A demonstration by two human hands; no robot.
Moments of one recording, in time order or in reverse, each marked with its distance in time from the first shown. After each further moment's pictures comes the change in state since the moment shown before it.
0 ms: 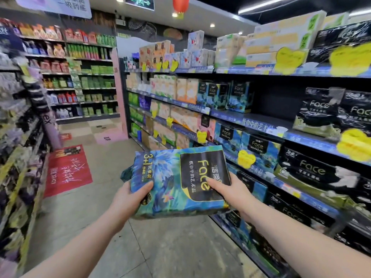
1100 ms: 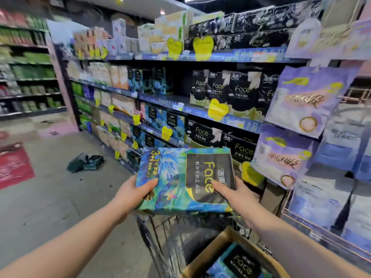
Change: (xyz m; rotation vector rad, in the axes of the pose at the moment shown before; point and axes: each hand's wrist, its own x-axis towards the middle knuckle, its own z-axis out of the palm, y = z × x) left_hand -0.324 0.032 0.329 0.115 -0.342 0.011; right_hand -0.297 0.135 -0.379 0.048 0.257 0.060
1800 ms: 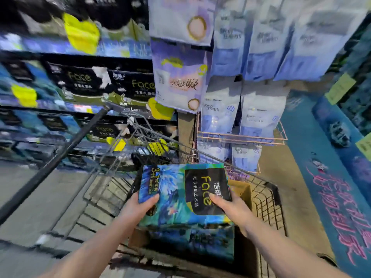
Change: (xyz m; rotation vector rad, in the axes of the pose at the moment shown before) left_hand 0.031 -0.130 0.204 0.284 -0.661 -0.324; right_hand -0.094 0.190 -0.085 0.244 0.514 0.630
